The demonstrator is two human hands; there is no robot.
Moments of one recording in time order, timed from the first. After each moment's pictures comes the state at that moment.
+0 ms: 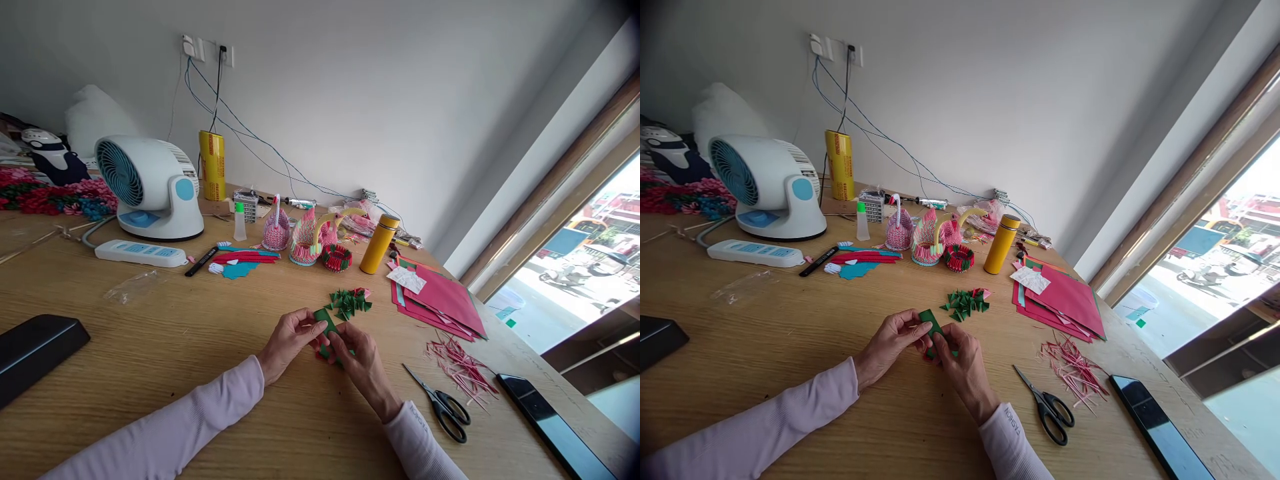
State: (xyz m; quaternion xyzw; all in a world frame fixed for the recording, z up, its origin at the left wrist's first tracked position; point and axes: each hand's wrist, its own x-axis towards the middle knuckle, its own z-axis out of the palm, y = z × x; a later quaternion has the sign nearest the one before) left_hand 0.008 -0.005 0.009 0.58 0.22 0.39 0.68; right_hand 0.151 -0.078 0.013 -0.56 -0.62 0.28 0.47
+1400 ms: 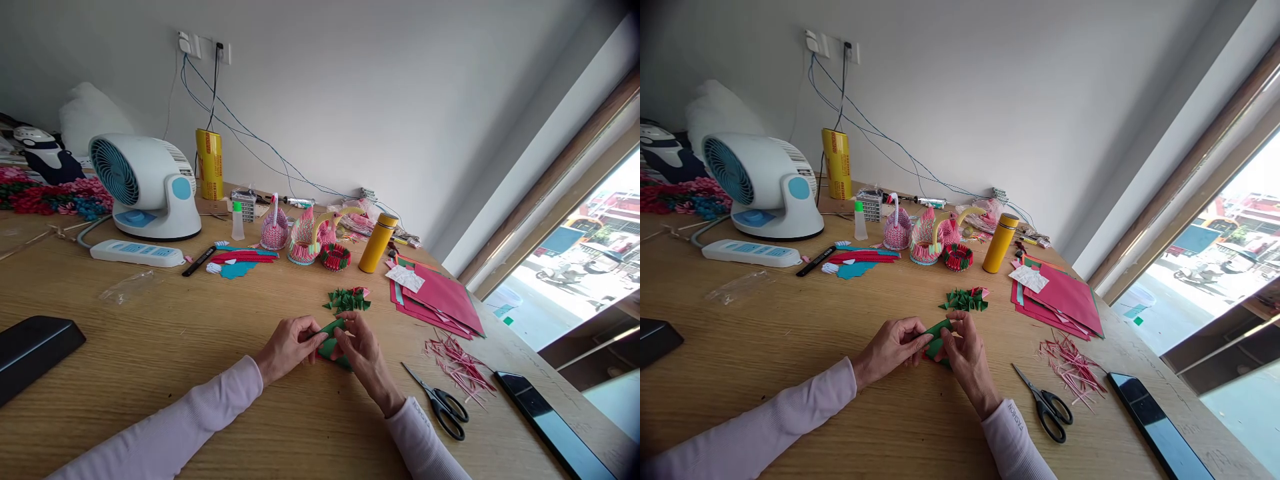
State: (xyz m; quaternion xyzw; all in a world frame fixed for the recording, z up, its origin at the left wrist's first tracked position) left_hand 0.002 -0.004 0.001 0.75 0.26 0.32 0.52; right_hand 0.158 -0.074 0.008 -0.51 -0.54 0.37 0.56
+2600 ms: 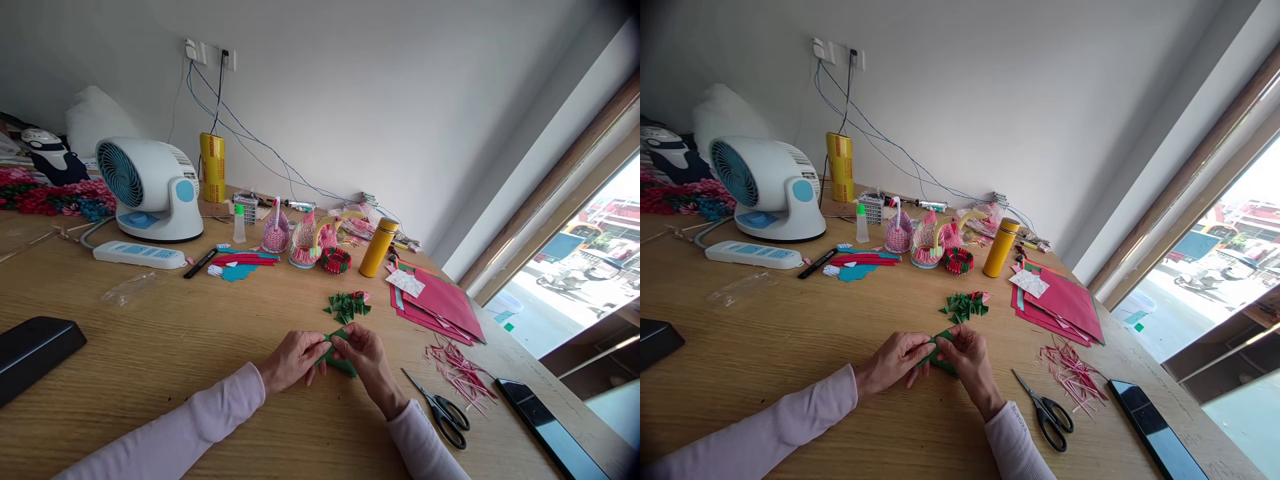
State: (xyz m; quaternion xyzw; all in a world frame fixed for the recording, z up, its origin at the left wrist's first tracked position) left_hand 0.004 -0.010 0.002 0.78 0.23 0.24 0.53; right_hand 0.166 -0.067 0.001 -0.50 -0.50 0.42 0.57
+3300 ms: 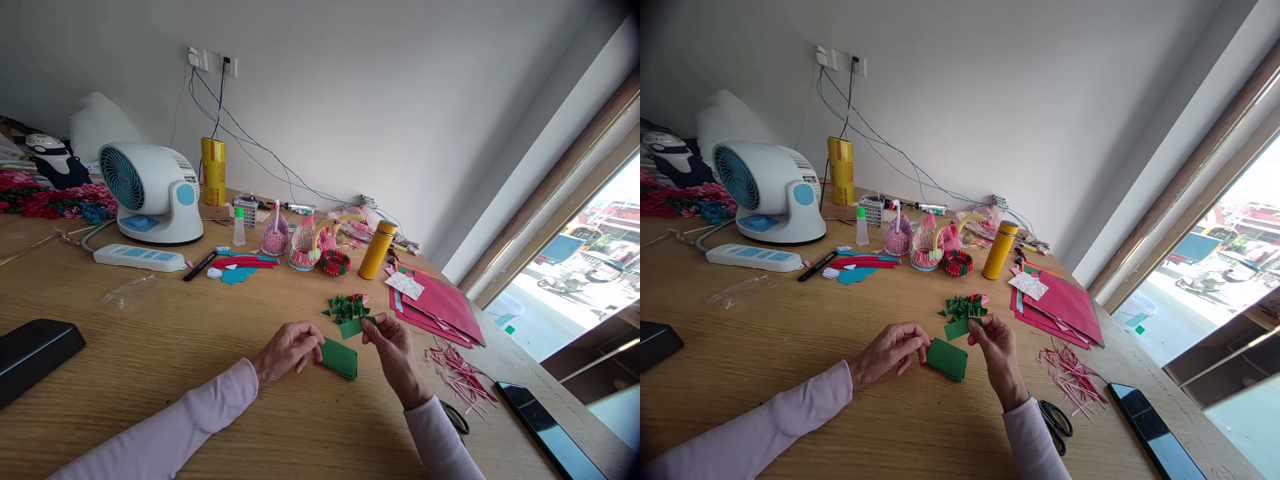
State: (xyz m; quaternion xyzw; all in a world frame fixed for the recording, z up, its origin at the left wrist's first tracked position) left_hand -0.004 0.001 0.006 0.71 0.22 0.27 0.61; right_hand 0.204 -0.068 0.019 -0.49 -0.45 0.33 0.67
